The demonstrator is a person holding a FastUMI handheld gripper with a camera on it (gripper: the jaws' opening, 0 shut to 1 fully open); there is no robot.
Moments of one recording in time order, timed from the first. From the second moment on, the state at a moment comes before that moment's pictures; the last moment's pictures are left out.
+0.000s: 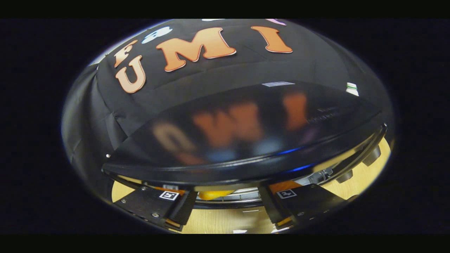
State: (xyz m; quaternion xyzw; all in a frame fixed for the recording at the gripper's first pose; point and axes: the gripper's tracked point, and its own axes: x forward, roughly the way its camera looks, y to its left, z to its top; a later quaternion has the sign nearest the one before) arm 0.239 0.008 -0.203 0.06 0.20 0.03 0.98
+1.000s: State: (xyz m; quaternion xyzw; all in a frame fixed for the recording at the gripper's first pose) arm 0.125 -0.016 -0.171 -0.03 0.16 0.02 0.99
